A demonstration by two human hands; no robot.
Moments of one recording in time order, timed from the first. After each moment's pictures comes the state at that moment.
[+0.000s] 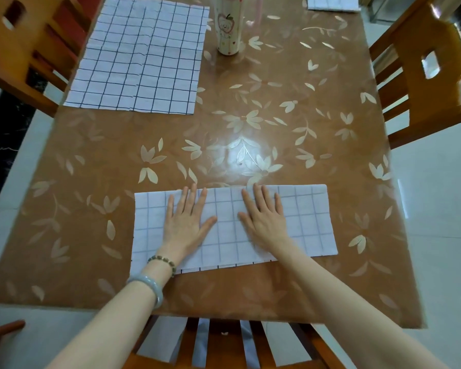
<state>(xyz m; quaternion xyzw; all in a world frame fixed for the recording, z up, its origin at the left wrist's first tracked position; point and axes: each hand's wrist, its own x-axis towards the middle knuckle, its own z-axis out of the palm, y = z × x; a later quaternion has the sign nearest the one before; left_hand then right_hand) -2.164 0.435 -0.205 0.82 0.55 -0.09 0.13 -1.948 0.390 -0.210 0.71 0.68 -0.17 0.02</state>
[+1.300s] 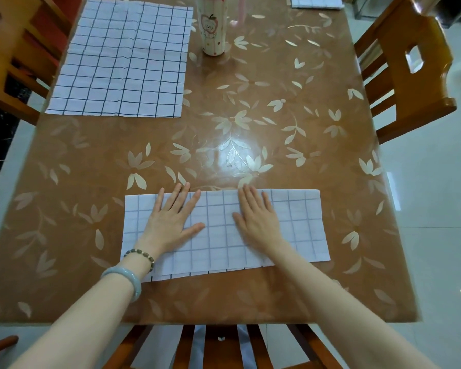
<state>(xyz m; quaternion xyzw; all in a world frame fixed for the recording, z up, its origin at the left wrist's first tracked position) -2.184 0.467 -0.205 0.89 0.44 -0.10 0.11 -1.945 0.394 -0.215 0.71 0.69 -0.14 -0.01</state>
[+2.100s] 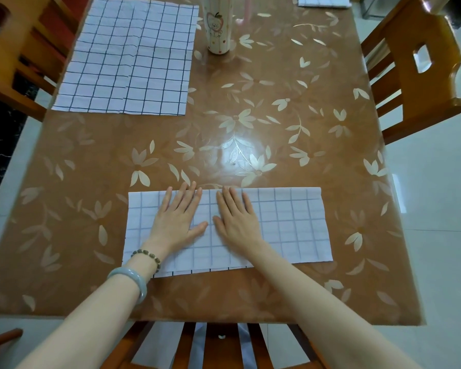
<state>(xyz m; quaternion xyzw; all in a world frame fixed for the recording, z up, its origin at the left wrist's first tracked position) -2.175 0.456 -0.207 0.89 0.45 -0.09 0.07 -1.992 0.399 -0.214 0.68 0.72 -0.12 -0.02</state>
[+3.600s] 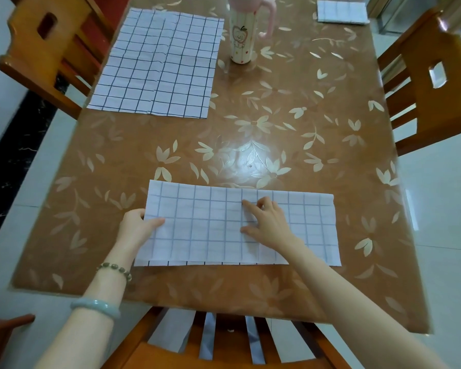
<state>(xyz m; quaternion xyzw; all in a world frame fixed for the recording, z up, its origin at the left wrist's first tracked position) -2.256 0.445 -0.136 0.44 0.76 0.13 0.46 -1.963 0.394 -0.173 0.69 0.68 -0.25 -0.03</state>
